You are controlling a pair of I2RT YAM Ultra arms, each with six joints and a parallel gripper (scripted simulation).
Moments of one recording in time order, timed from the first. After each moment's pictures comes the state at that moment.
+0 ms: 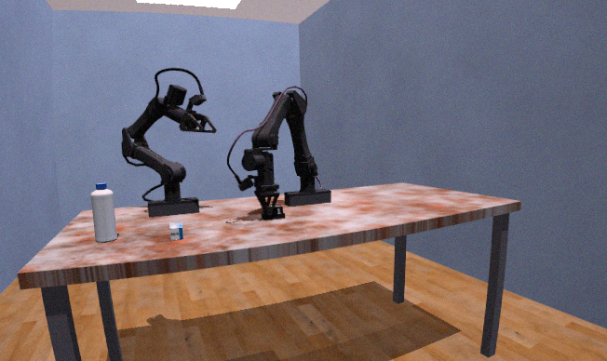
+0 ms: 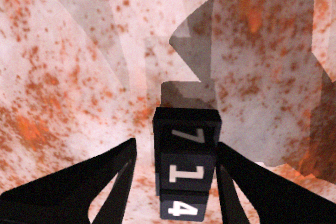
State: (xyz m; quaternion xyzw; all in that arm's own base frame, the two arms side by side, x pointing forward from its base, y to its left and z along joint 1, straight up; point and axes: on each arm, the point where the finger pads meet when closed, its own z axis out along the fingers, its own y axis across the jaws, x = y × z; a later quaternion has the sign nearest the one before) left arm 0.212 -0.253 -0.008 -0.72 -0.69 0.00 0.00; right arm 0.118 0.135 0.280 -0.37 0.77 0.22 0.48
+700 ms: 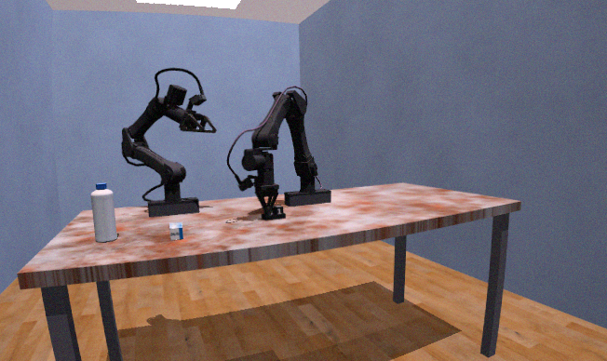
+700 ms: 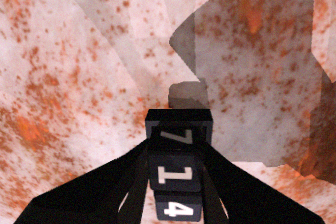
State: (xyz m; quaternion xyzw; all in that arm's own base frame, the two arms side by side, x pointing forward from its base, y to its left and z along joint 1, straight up) left arm 0.212 -0.253 -0.008 -0.72 -0.69 0.00 0.00; right arm 0.118 0.135 0.280 -0.37 0.77 0.22 0.48
